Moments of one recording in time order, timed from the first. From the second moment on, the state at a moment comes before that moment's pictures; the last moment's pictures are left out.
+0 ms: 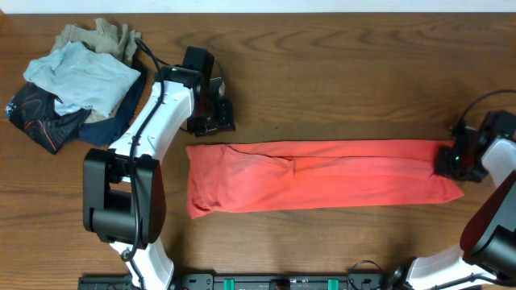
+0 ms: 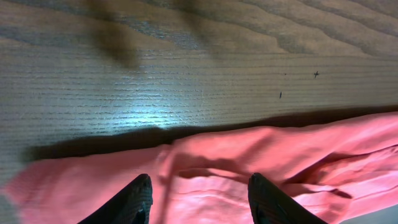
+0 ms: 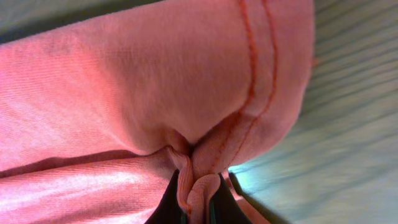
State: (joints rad) left arm -0.21 1.92 1.45 -0.97 0.30 -0.30; right arm -0.54 1.77 1.00 -0.64 -0.05 -0.23
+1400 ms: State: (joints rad) left arm -0.21 1.92 1.45 -0.97 0.30 -0.30; right arm 0.25 1.77 1.26 -1.03 -0.06 -0.18
